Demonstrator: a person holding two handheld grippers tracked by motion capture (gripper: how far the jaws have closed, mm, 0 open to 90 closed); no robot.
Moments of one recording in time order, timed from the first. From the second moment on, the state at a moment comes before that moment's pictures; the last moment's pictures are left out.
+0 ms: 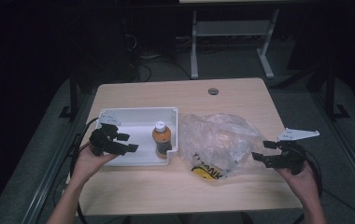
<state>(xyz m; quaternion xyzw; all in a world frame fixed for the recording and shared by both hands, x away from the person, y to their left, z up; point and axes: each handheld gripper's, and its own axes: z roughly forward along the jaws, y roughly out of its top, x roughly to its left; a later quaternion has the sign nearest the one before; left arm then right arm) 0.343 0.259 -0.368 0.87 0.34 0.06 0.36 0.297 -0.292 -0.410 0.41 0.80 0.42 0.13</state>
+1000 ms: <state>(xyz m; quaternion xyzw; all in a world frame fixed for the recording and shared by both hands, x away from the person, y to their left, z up) 0.315 0.258 -0.399 0.86 0.35 0.09 0.35 0.289 -0.291 -0.410 0.40 0.80 0.42 0.13</state>
